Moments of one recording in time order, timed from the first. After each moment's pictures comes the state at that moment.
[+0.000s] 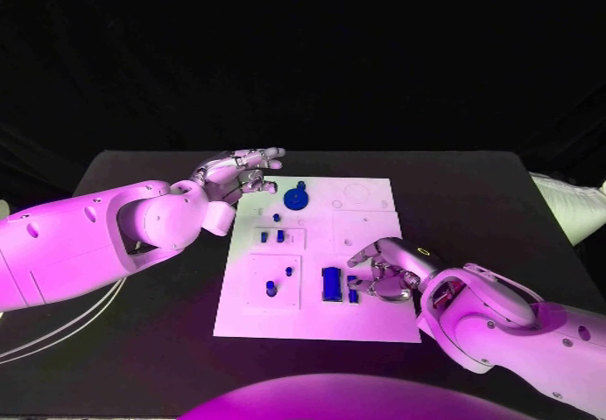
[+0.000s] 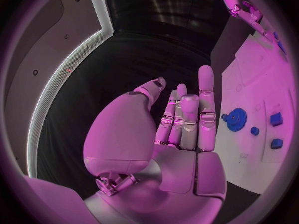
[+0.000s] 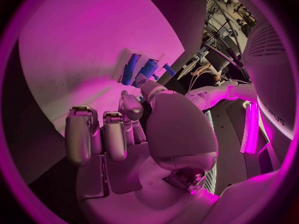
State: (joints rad) left arm 1.17 -0.95 -0.02 1.60 0.19 -0.13 0.26; left_hand 1.32 -0.14 0.37 0.07 0.20 0.94 0.18 0.13 0.07 0.88 0.10 0.71 0.25 1.22 0.03 1.16 0.85 0.16 1.26 0.12 0.35 0.97; right arm 0.88 -0.94 0.01 1.89 -1.50 -0.43 -0.37; right_hand 1.23 -0.15 0.37 0.05 0.06 0.99 0.14 0.06 0.09 1.40 0.04 0.96 1.22 1.47 -0.04 1.53 1.31 0.06 1.47 0.06 1.41 1.31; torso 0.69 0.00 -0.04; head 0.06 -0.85
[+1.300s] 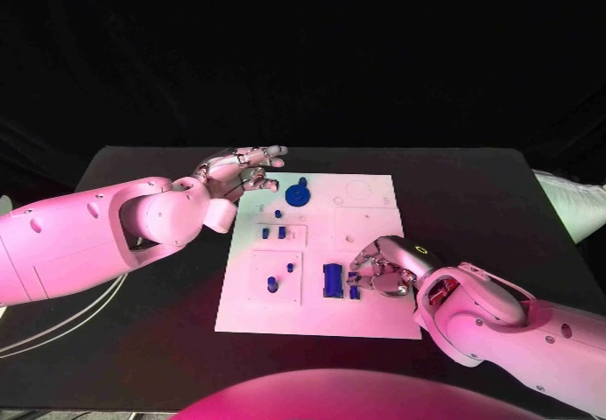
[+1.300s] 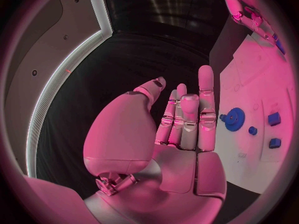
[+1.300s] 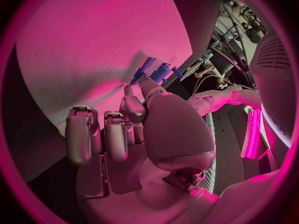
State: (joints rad) left arm 1.17 -0.95 -0.03 1.60 0.18 -0.13 0.25; left_hand 1.32 -0.14 0.37 0.07 0.20 0.94 0.18 0.13 0.07 0.88 0.10 0.71 0.25 1.22 0.03 1.16 0.84 0.16 1.26 0.12 0.35 0.96; right arm 0.85 -0.90 0.02 1.82 -1.55 -0.45 -0.37; right_hand 1.32 -0.12 0.17 0.05 0.05 1.13 0.09 0.13 0.10 1.41 0.01 0.99 1.23 1.47 -0.06 1.54 1.31 0.06 1.46 0.04 1.41 1.31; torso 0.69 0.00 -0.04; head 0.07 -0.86
